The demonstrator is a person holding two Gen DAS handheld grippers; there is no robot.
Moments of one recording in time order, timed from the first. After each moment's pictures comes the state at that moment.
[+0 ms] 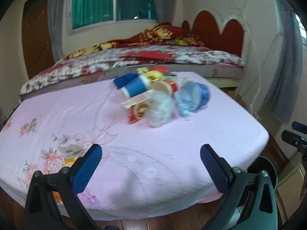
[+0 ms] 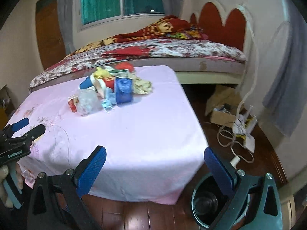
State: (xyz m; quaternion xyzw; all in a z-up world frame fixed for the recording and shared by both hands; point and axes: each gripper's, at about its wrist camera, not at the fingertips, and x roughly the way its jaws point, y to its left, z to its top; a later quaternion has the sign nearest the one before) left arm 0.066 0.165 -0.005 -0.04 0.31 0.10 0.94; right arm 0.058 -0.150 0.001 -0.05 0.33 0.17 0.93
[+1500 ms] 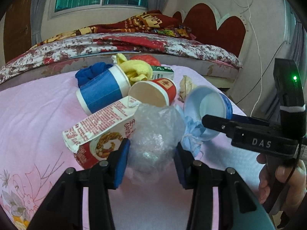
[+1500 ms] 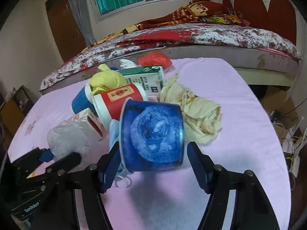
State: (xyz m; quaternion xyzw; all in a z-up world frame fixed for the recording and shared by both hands) left arm 0.213 0.180 -0.044 -0.09 0.34 0.01 0.94; right arm 0.276 -0.010 -0.061 -0.01 0.38 0.29 0.88
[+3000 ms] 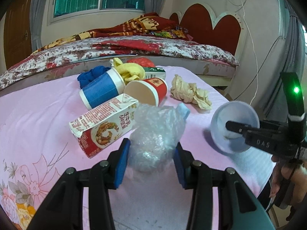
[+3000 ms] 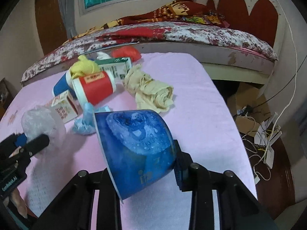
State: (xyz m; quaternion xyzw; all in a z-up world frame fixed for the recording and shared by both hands) left arm 0.186 0.163 -0.034 -0.07 0.33 0.01 0.94; right arm 0.238 -0.059 -0.060 -0.06 0.39 0.20 0.90
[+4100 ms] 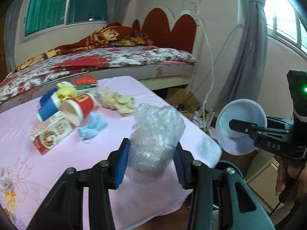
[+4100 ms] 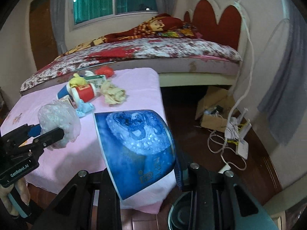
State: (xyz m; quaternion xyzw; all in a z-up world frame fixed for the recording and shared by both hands) left arm 0.141 0.038 0.011 -0.03 0.30 -0.10 0.95; right arm 0.126 -0.215 0.003 -0.04 0.34 0.14 0.93
